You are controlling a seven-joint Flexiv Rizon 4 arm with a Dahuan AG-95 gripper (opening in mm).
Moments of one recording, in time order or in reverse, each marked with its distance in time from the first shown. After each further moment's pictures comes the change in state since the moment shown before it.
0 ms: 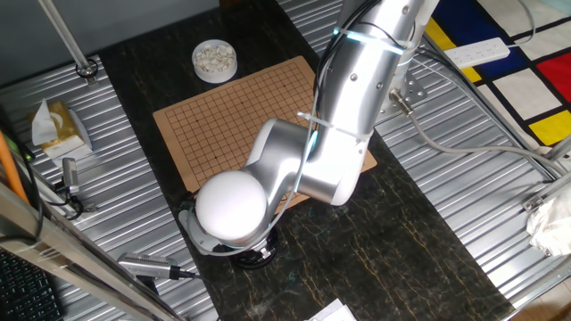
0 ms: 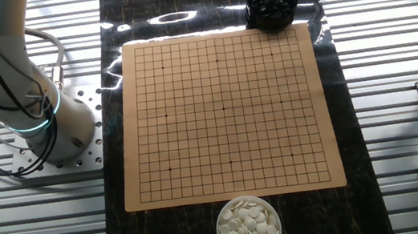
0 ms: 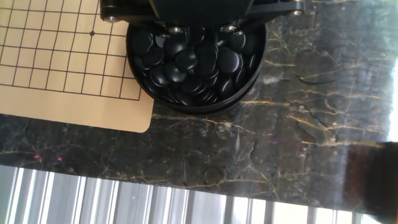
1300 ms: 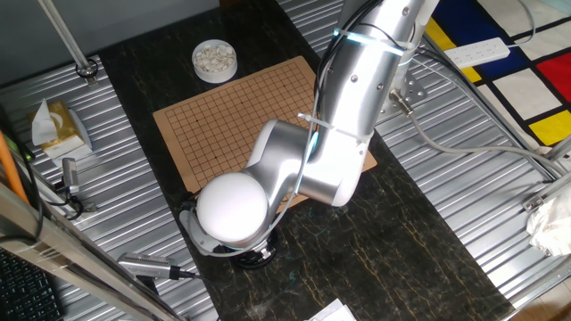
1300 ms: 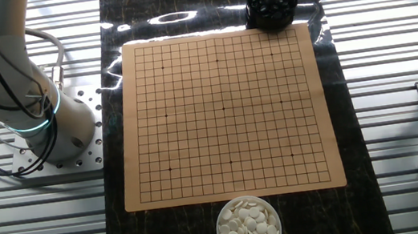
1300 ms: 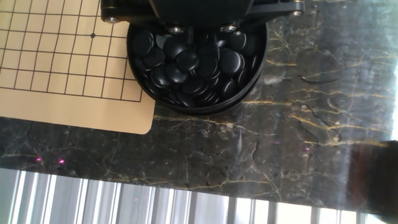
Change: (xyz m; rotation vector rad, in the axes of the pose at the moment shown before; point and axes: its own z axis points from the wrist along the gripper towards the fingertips) arm 0.001 0.000 0.001 0.007 0.003 0.013
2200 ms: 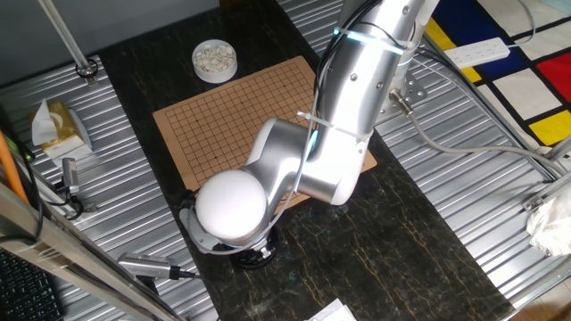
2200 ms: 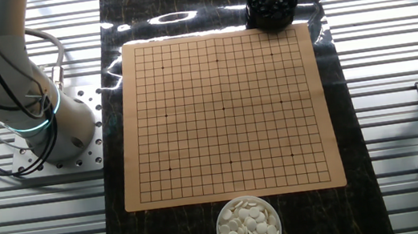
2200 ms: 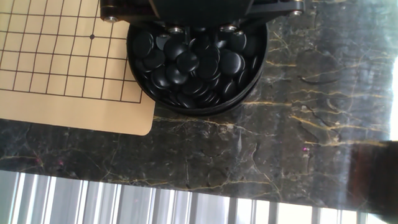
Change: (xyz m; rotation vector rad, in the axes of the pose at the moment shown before) arm 0.001 -0.001 -0.001 -0.009 -0.001 0.003
